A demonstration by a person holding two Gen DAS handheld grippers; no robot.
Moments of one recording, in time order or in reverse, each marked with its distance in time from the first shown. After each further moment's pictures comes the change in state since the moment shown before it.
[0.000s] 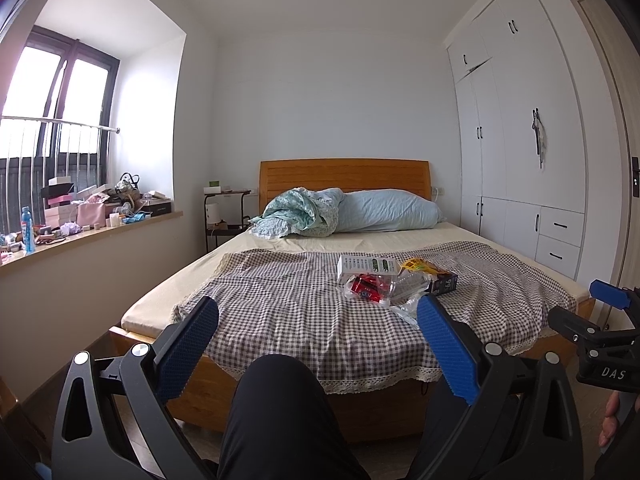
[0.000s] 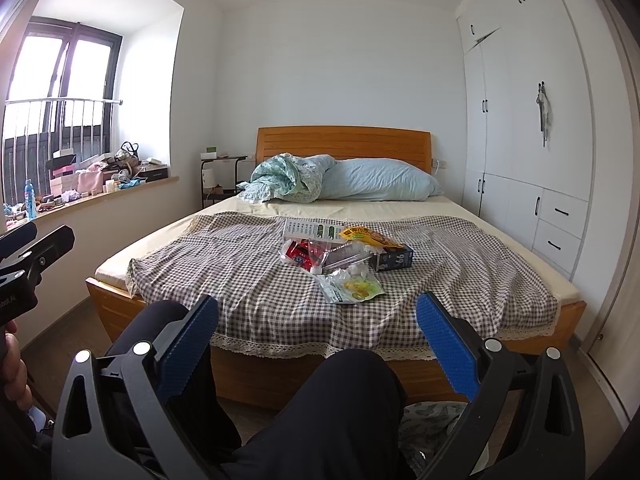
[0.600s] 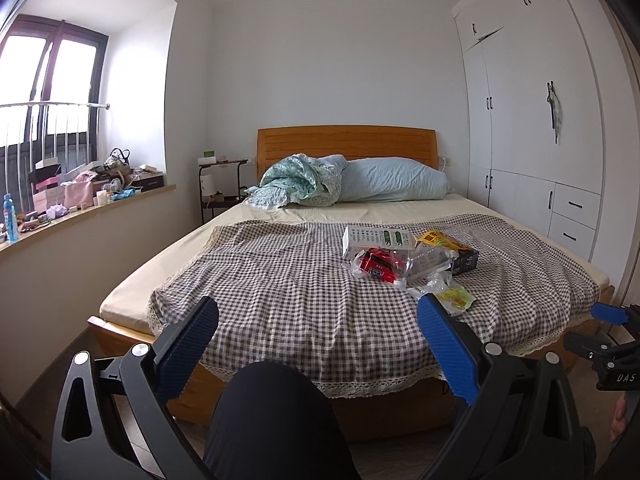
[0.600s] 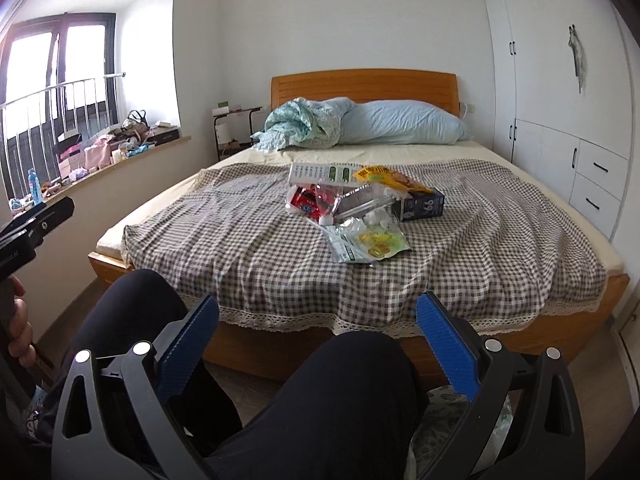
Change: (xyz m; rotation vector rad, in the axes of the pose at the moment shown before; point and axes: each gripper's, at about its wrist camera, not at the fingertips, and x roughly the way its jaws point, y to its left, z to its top) left arm 0.130 0.002 -0.019 -0.001 0.118 0.006; right arm 0.126 -0.049 -0.026 0.034 0.213 0.117
